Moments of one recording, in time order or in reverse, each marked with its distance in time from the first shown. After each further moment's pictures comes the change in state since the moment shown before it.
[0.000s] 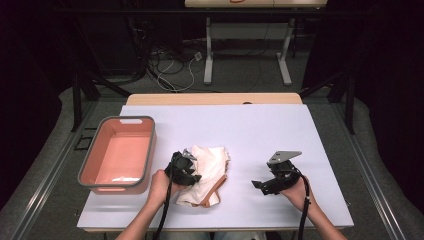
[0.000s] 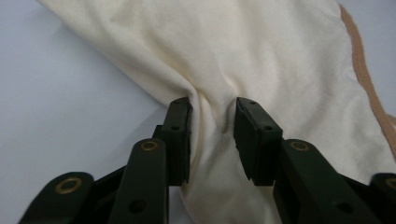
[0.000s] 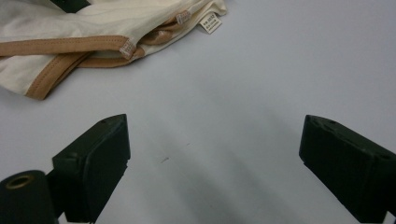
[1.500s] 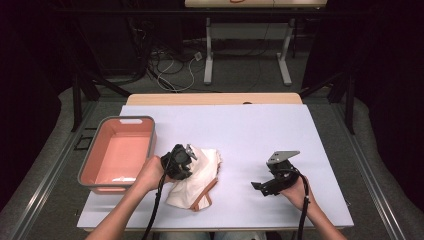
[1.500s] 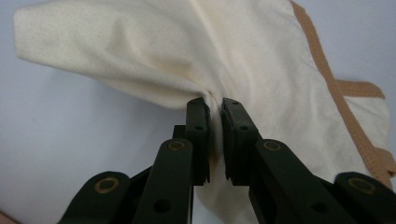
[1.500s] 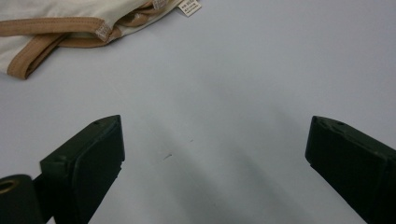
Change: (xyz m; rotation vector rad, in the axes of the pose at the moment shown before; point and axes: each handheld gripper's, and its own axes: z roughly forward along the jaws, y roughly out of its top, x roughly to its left) left arm -0.001 0.028 -0.040 0.218 0.011 0.288; right arm -0.001 0.000 0.003 0.021 0.023 -0.009
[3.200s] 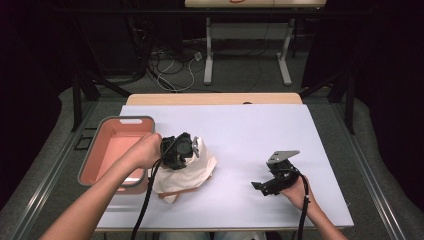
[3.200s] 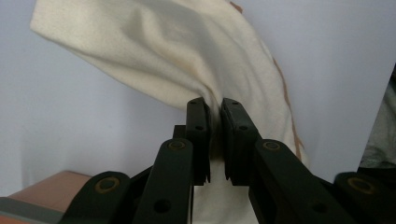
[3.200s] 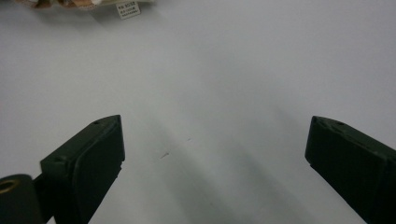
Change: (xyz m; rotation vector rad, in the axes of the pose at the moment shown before) left arm -0.006 0.037 -0.066 0.193 0.044 0.394; right arm -0.001 0.000 0.001 0.008 -0.004 0.005
